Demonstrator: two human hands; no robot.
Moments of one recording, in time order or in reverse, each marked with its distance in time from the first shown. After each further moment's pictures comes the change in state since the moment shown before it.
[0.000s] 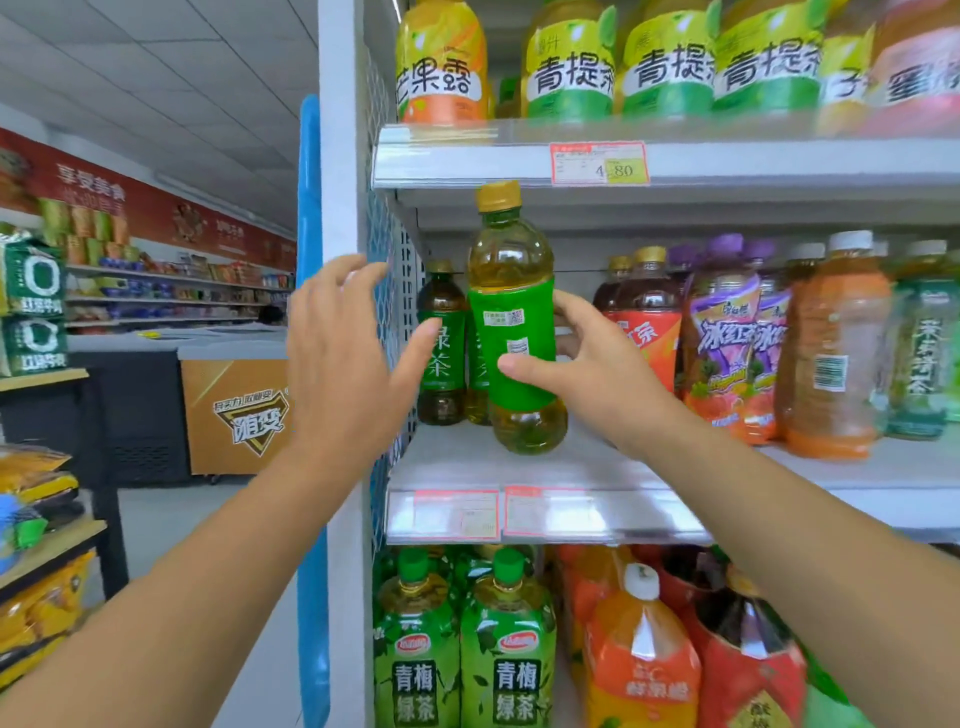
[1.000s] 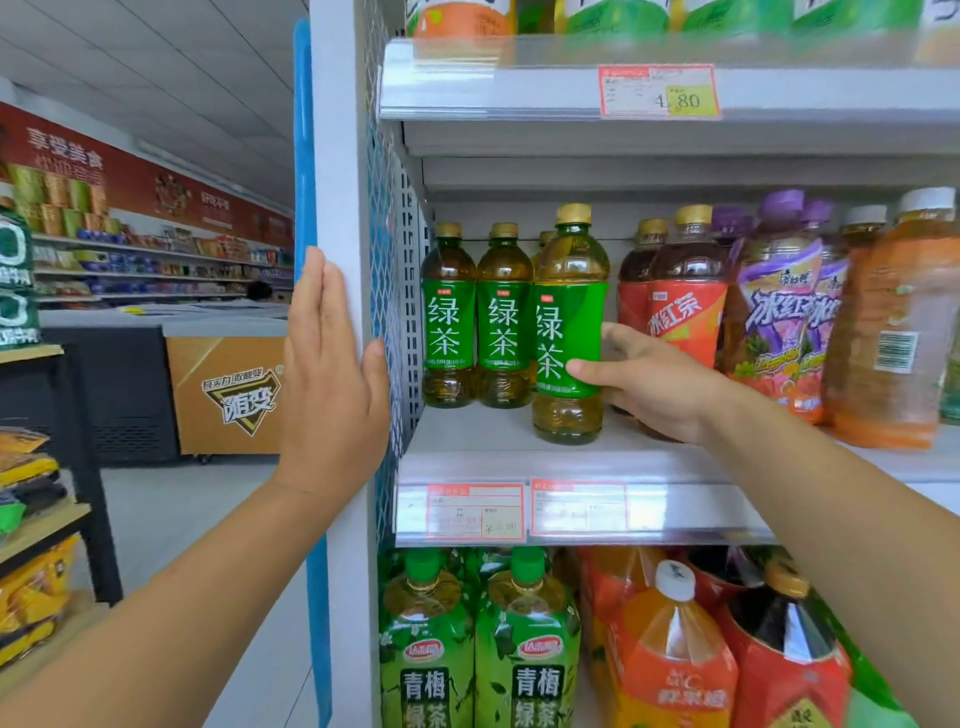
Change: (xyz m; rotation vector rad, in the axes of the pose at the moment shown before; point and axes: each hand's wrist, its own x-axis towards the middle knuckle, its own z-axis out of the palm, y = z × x) left_hand -0.031 -0.054 0.033 -0.032 0.005 0.027; right_hand 0.037 0.080 -0.024 0.239 -0.150 0.448
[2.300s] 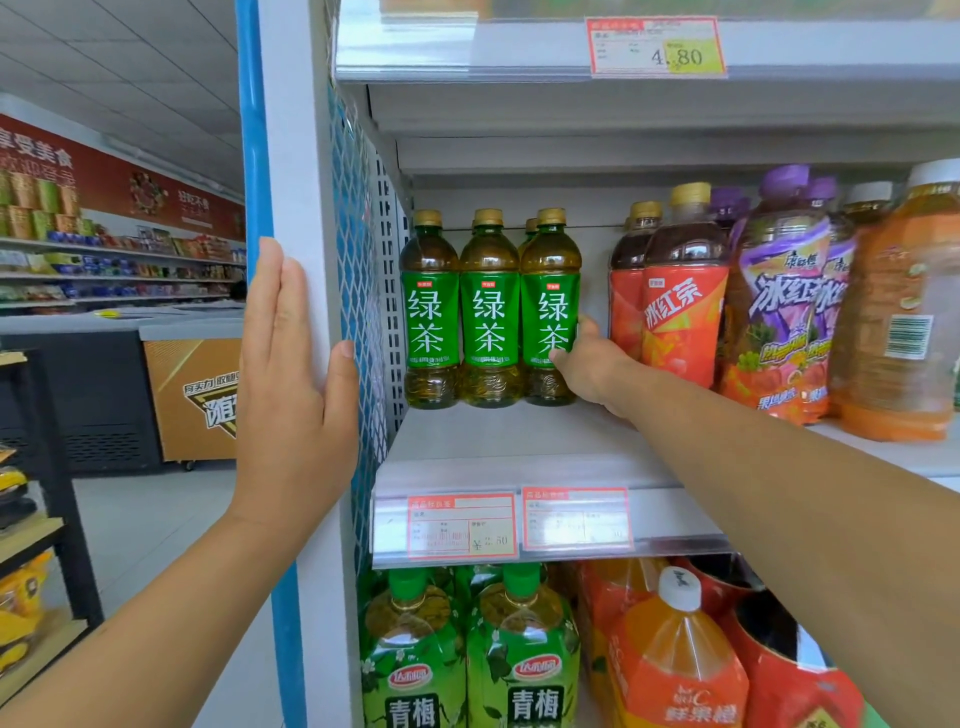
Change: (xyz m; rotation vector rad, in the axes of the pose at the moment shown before) left_hand -0.006 0.002 0.000 -0.146 0.023 -0.013; right_hand 0.063 0.014 0.019 -0.611 0.337 0.125
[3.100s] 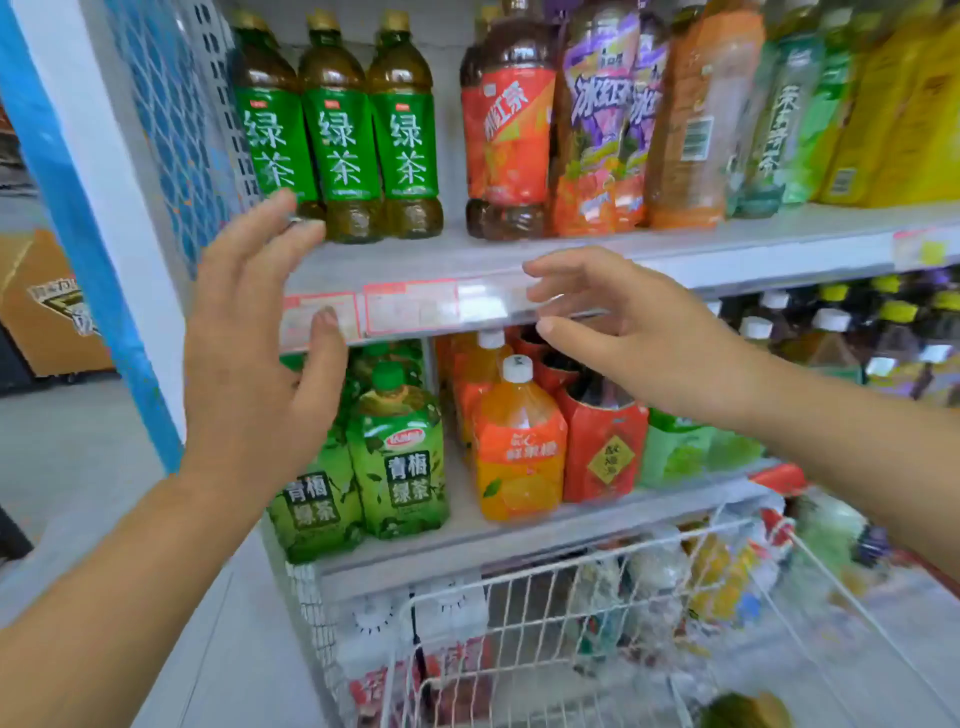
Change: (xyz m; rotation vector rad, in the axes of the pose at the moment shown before) left_hand -0.090 0.093 -0.023 -0.205 -0.214 0.182; right_hand -0.229 0.089 -0.081 0.064 -0.072 -0.396
